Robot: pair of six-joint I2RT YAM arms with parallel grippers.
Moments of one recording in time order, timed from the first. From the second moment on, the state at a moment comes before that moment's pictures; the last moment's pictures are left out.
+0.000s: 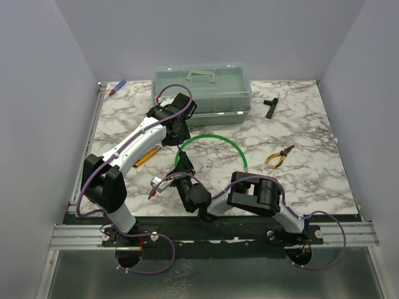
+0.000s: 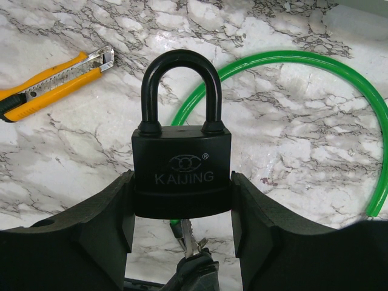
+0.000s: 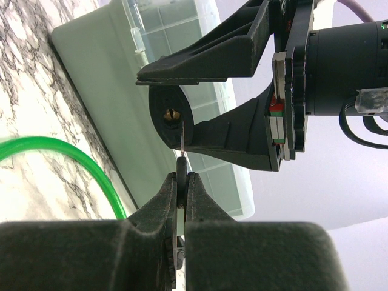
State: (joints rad) left arm -0.56 1.65 1.48 -0.97 -0.33 -0.81; right arm 1.34 2.22 1.01 1.52 0.90 -1.59
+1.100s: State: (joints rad) left arm -0.58 1.65 1.48 -0.97 -0.33 -0.81; right arm 1.34 2.23 1.01 1.52 0.88 -1.52
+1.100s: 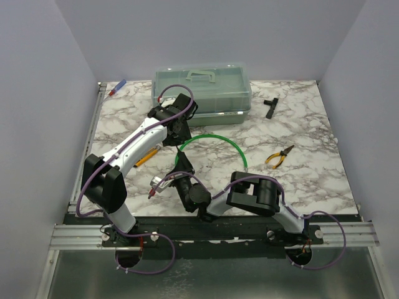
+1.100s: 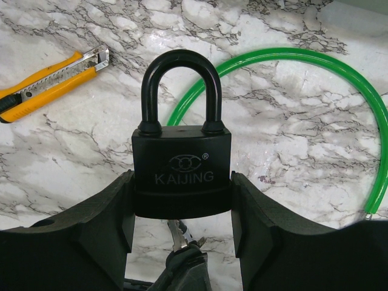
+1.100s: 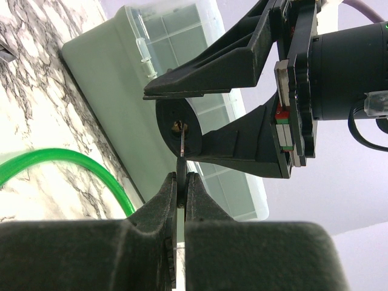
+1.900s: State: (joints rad) left arm -0.59 1.64 1.48 -0.97 -0.36 -0.82; right arm 1.31 2.23 1.01 1.52 0.87 -1.51
